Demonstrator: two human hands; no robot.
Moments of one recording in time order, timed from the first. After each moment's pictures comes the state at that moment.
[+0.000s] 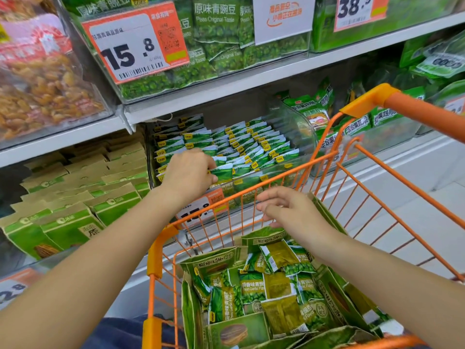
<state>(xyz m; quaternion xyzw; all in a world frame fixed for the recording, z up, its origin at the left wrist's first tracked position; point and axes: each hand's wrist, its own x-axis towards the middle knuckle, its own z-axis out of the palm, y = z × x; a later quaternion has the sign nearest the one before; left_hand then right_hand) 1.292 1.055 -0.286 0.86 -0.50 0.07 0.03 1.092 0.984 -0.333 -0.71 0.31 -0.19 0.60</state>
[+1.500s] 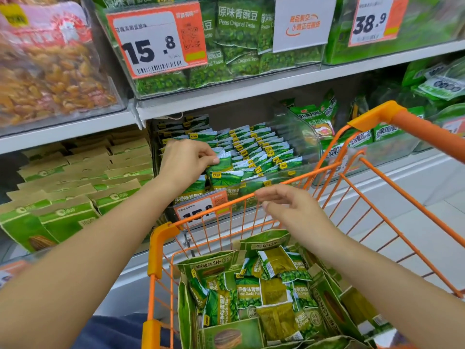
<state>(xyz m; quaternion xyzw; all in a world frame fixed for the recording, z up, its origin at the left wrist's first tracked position) 1.327 1.054 -0.291 0.82 -0.50 0.09 0.26 1.093 0.990 -0.308 -0.77 0.29 -0.19 0.53</state>
